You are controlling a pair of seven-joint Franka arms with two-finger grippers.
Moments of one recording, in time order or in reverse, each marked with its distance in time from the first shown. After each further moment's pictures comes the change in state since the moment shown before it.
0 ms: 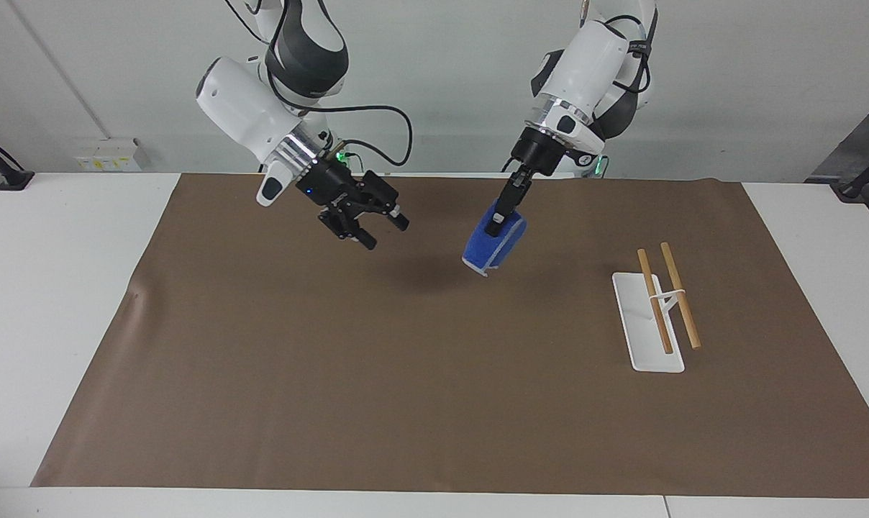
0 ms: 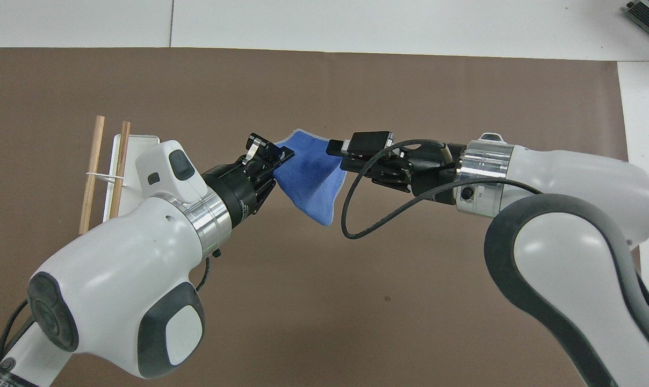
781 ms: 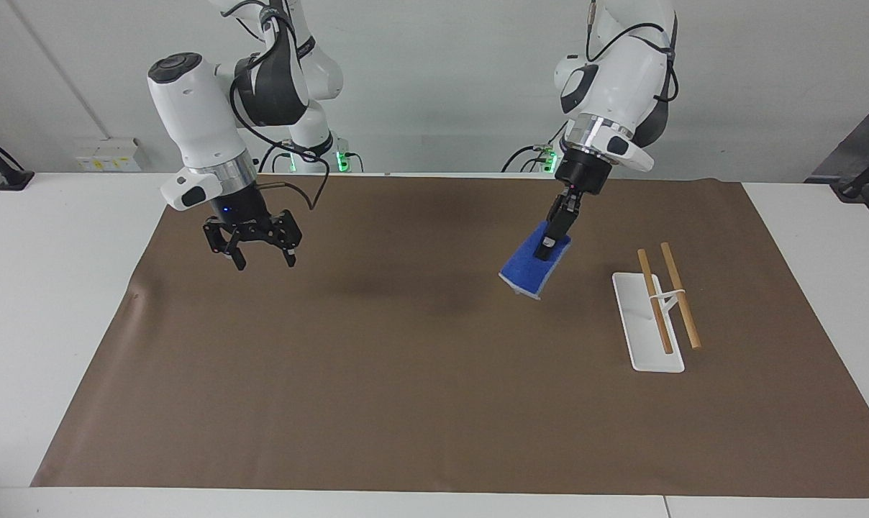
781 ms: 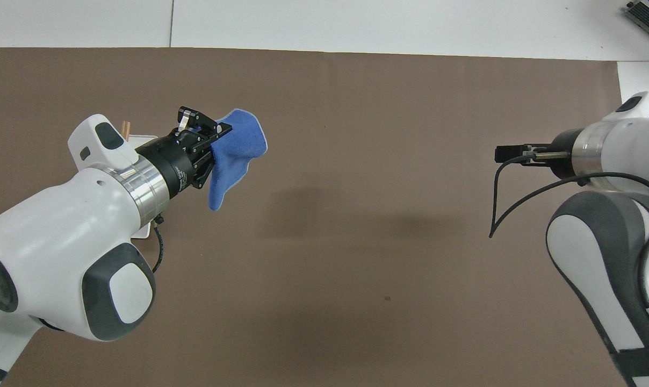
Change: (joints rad) left arm 0.162 0.008 0.011 -0.037 0.001 -0.001 0.006; right arm -0.184 0.002 -0.003 0.044 -0.746 -0.200 0.000
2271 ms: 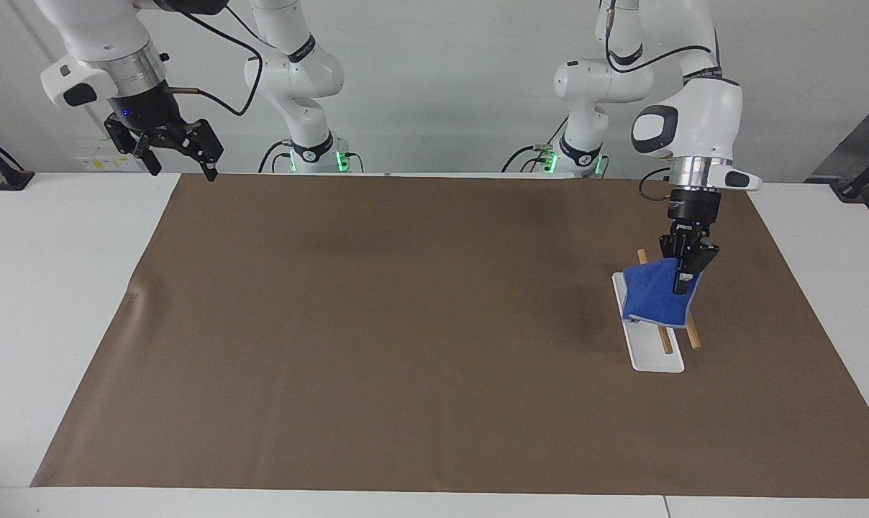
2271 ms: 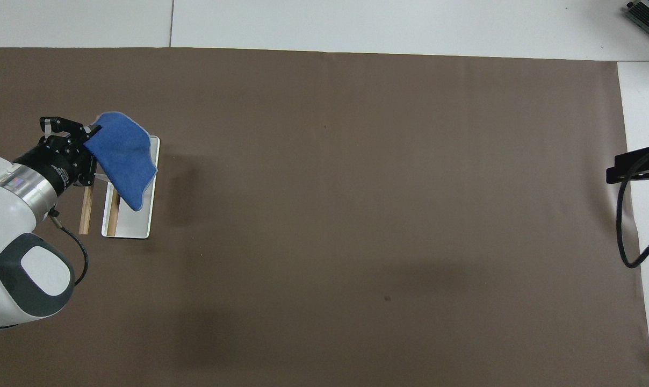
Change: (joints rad) left arm 0.315 0.000 0.000 -0.187 0.033 0.216 0.005; right arm 0.227 0.026 -0.346 0.412 -0.072 -0.617 0.021
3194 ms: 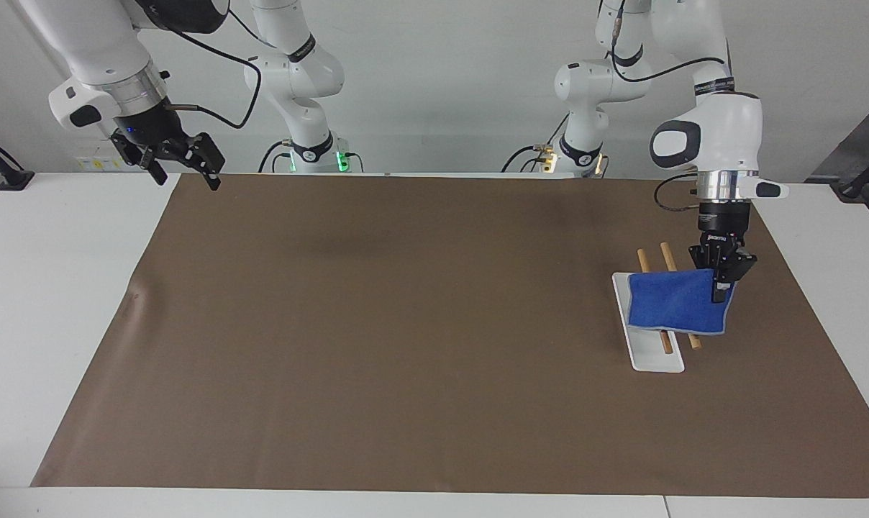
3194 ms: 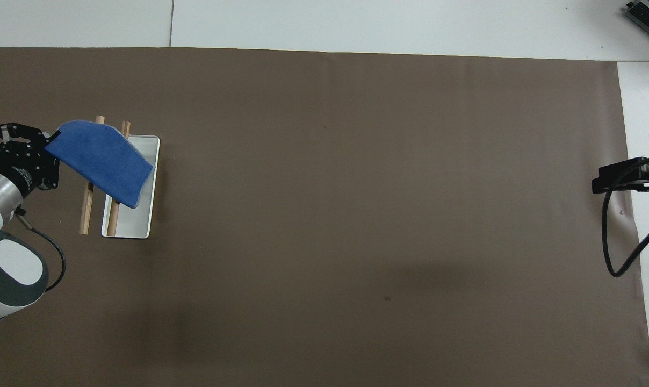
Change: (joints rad) left arm 0.126 0.034 -0.001 -0.015 0.000 0.025 0.000; right arm 0.019 -0.030 -0.002 -0.073 -0.004 0.024 -0.029
